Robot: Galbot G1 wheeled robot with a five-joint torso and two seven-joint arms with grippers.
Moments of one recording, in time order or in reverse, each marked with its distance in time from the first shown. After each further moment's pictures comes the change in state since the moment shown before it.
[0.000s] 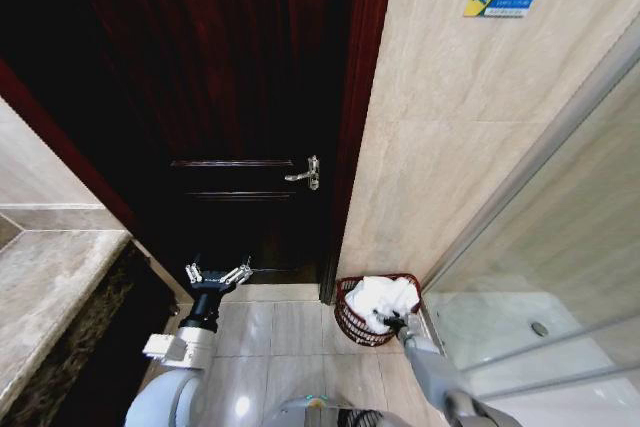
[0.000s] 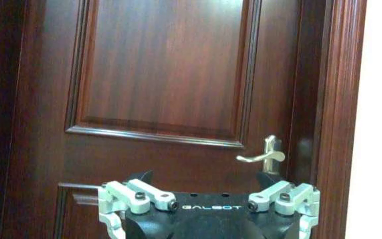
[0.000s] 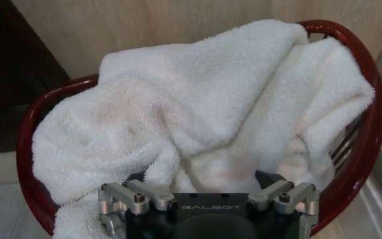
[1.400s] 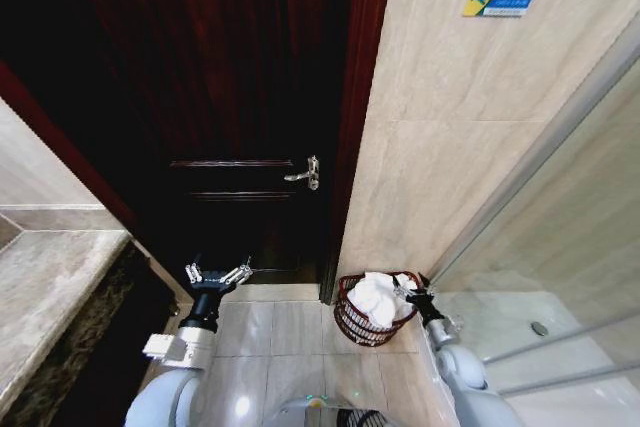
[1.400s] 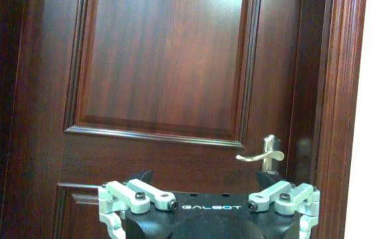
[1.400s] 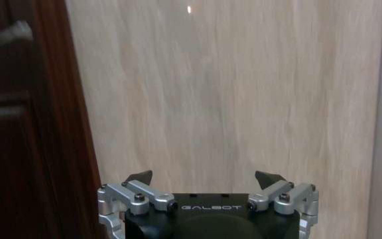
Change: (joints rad) left arm 0.000 0.000 0.000 0.000 0.000 0.000 0.000; right arm -0.701 -0.147 0.071 1.390 0.260 0.087 0.152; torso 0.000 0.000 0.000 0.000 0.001
